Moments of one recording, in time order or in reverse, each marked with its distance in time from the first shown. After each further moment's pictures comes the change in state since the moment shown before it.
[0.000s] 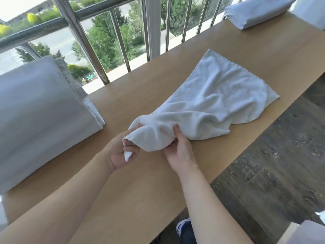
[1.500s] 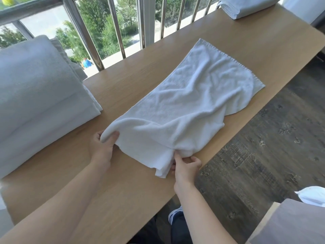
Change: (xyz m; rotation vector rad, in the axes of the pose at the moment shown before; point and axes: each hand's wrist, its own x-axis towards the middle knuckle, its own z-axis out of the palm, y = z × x) left_hand -0.004 -0.033 -0.112 0.640 0.845 0.635; right_hand -0.076 0.058 -0.057 -0.552 0.822 -0.084
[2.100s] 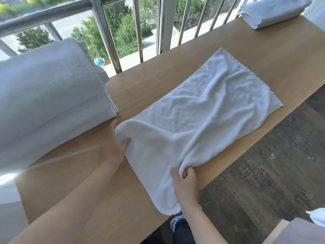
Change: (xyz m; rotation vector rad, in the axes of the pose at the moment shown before) left_hand 0.004 0.008 -0.016 0.628 -0.045 0.426; right_hand -0.014 0.024 -0.003 -0.528 -0.255 -0.281
